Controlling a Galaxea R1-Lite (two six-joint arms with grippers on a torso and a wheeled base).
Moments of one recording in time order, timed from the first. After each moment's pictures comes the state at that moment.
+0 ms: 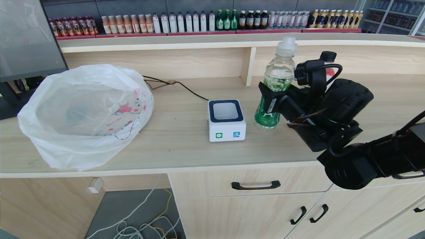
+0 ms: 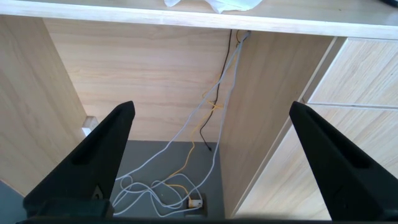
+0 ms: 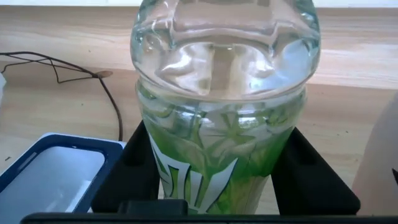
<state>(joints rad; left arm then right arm) 0.00 0.00 0.00 0.00 0.00 0.00 0.49 1.94 -0.99 -1.28 -0.22 -0.12</state>
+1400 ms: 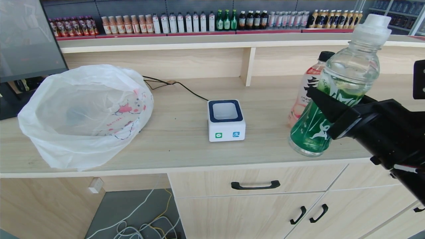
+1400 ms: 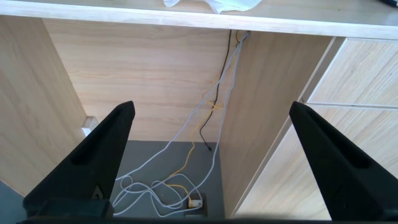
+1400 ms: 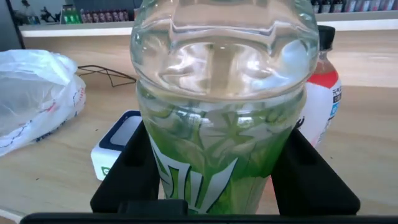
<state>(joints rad) 0.00 0.00 0.00 0.00 0.00 0.00 0.60 1.43 -0.51 -1.28 -0.22 -0.08</state>
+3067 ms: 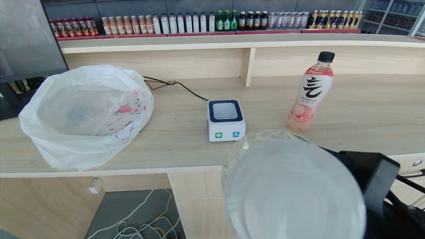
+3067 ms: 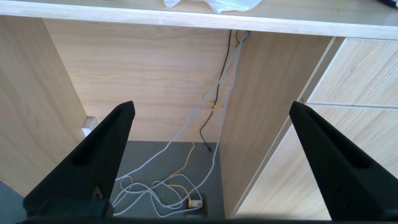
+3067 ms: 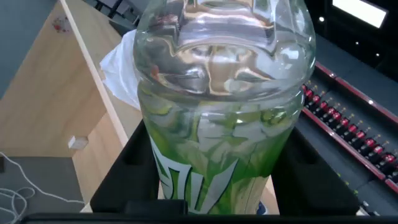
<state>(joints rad) 0.00 0.00 0.00 0.00 0.00 0.00 1.12 1.49 -0.43 -1.41 -0.01 -0.91</state>
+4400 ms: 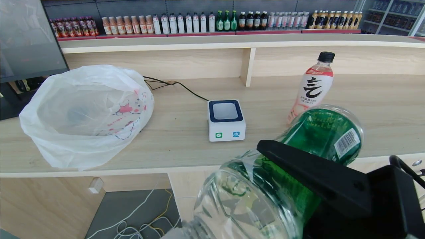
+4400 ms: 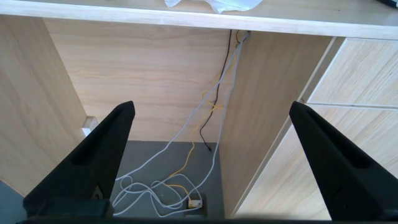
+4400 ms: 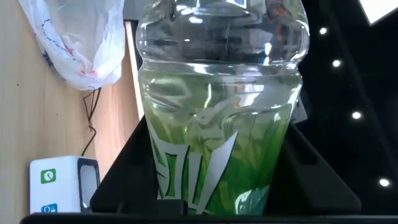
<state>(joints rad) 0.00 0.00 0.00 0.00 0.00 0.00 1.14 1.53 -0.39 -1.57 -0.01 -1.82</state>
